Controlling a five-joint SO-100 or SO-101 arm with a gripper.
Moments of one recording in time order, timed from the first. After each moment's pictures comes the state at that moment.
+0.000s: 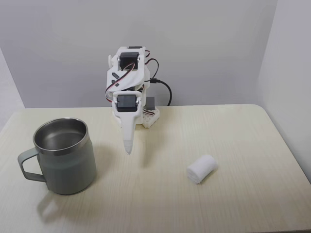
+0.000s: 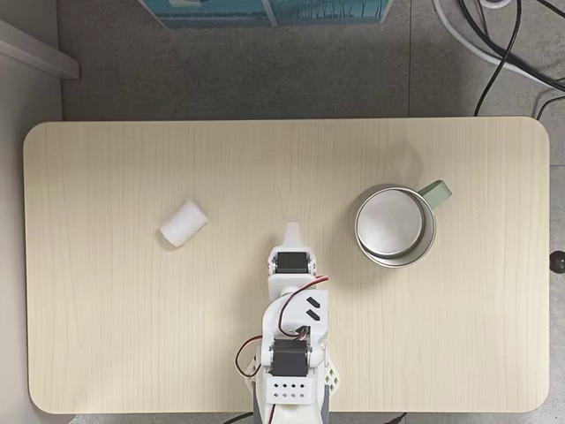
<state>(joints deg) -1.3 -4.7 6.5 50.9 1.2</state>
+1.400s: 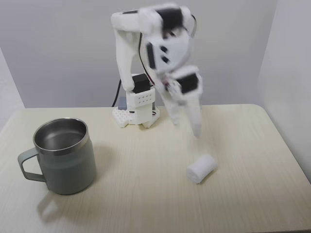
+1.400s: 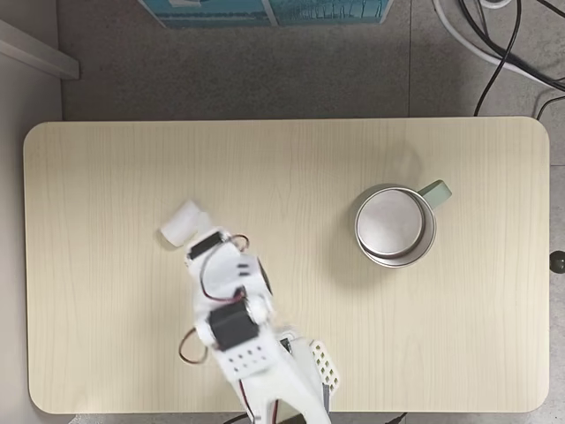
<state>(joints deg) -32.5 70.0 77.3 84.4 -4.6</state>
